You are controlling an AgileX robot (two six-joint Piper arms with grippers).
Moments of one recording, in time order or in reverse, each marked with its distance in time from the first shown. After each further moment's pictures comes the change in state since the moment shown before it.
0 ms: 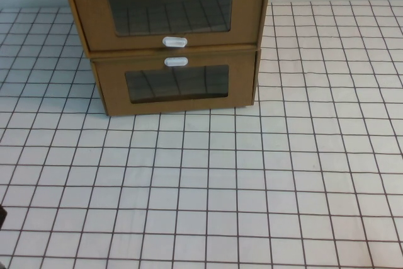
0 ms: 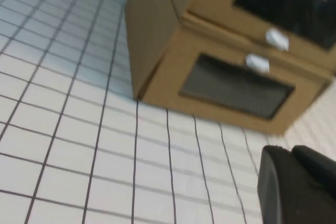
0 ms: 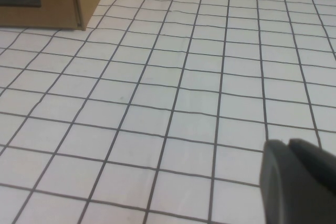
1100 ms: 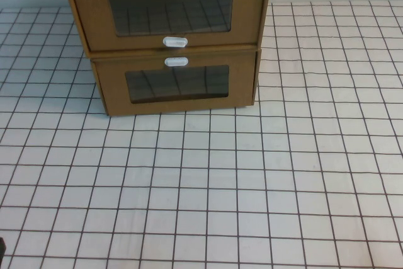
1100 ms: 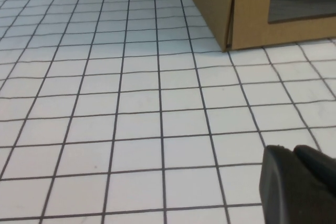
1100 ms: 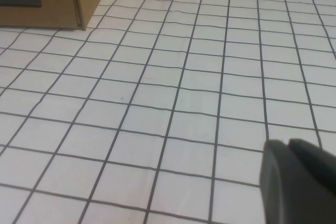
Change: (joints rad) right arm 0.000 0.000 0.000 0.000 0.000 0.000; left arm 0.000 -0.124 0.223 0.343 -0.025 0.188
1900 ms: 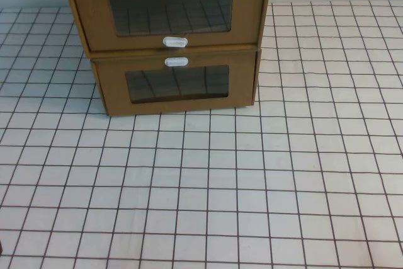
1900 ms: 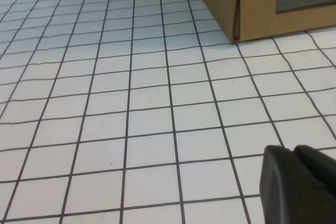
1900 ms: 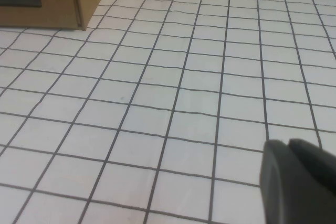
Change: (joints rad) right arm 0.000 0.000 0.000 0.000 0.000 0.000; left arm 0.000 0.000 0.000 0.045 0.011 0.005
